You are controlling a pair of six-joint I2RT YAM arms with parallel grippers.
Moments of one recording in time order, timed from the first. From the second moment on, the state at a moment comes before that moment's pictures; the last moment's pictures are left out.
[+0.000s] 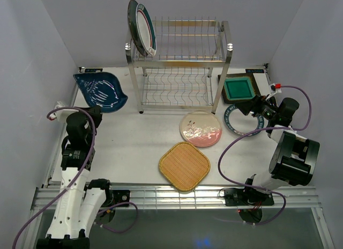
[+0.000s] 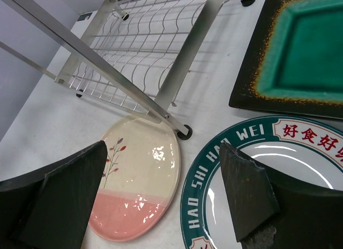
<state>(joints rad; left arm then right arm) -0.03 0.66 0.76 -0.31 -0.29 -0.96 -0.37 1.49 0.66 0.59 -1.01 0.34</state>
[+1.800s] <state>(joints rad) -0.04 0.73 1.00 -0.26 0.12 -0.89 -0.37 1.49 0.66 0.60 -1.02 0.34</state>
